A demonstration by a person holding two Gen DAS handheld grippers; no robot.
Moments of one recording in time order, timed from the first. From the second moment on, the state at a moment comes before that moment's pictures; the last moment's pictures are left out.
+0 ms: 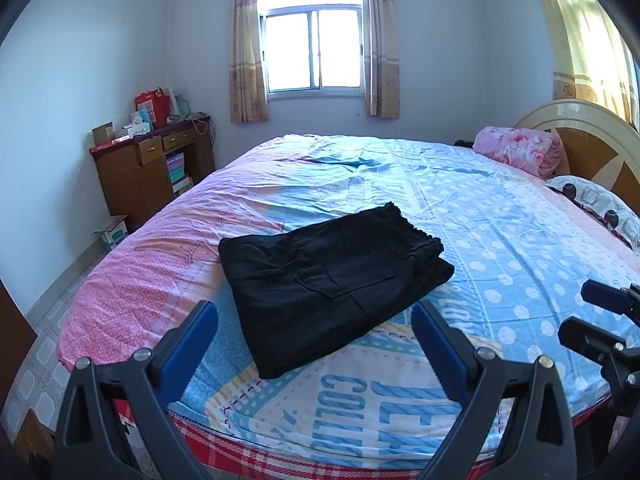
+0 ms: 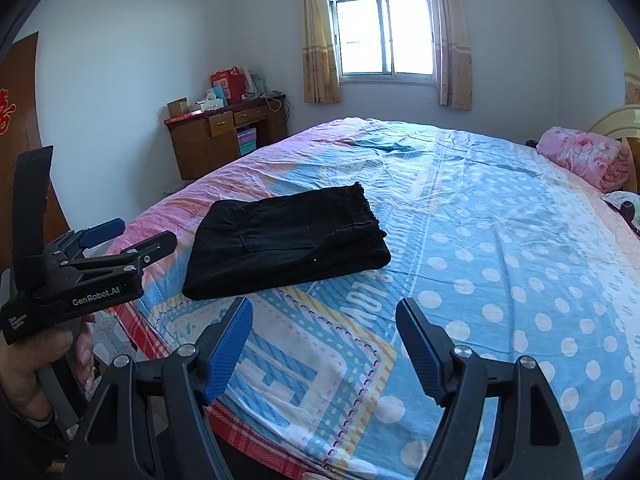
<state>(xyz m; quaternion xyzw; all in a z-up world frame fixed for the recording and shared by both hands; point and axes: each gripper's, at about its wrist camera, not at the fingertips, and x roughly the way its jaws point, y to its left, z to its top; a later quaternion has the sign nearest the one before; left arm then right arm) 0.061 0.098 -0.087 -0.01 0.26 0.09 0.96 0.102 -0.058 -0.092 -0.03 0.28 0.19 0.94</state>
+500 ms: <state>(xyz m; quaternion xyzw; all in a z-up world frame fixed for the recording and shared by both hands) 0.062 0.097 -0.089 -0.01 0.27 0.09 0.96 0.097 -0.059 -0.087 -0.02 0.27 0.19 0.94</state>
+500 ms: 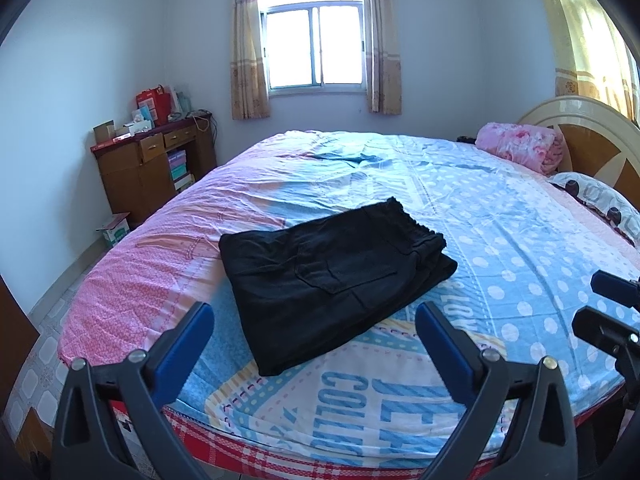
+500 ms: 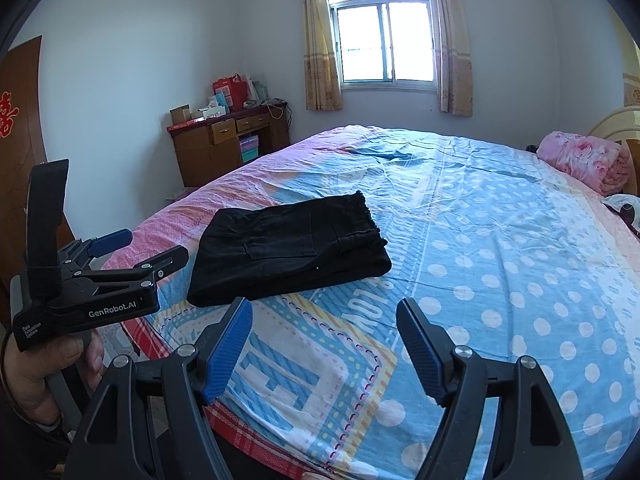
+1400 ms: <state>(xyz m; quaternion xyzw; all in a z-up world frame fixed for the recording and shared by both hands) 0.058 0.095 -0.083 0.00 0.25 0.11 0.96 0.093 -0.057 -0.083 -0.03 0.26 0.20 0.94</state>
